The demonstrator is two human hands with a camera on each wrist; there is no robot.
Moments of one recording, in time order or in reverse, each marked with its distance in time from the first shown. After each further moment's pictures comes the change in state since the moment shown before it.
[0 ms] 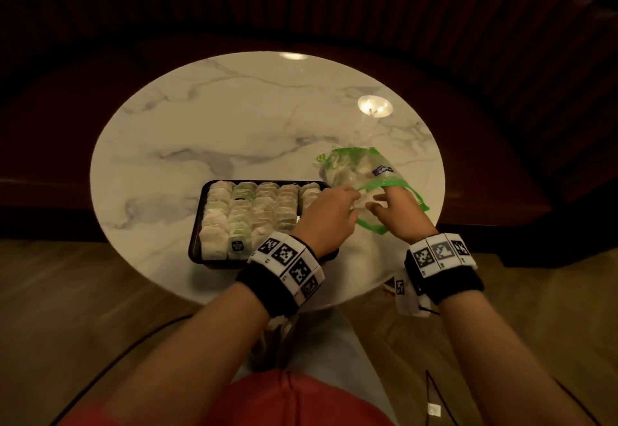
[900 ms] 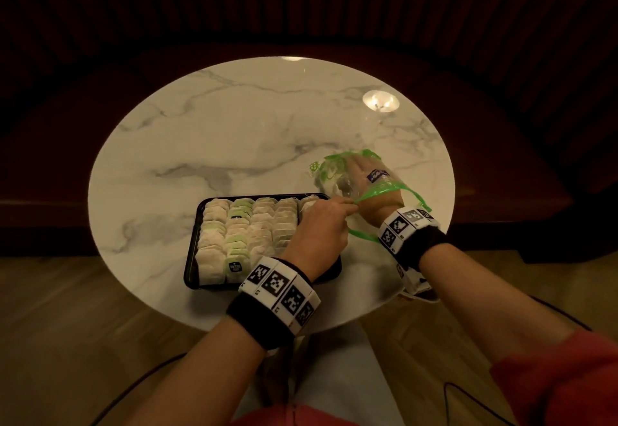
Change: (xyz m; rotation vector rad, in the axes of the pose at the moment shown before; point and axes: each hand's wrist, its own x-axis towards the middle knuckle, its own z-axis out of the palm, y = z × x) left_hand 0.006 -0.010 0.002 0.009 0.053 0.027; right_hand 0.070 -0.012 0.025 -0.609 -0.073 -0.122
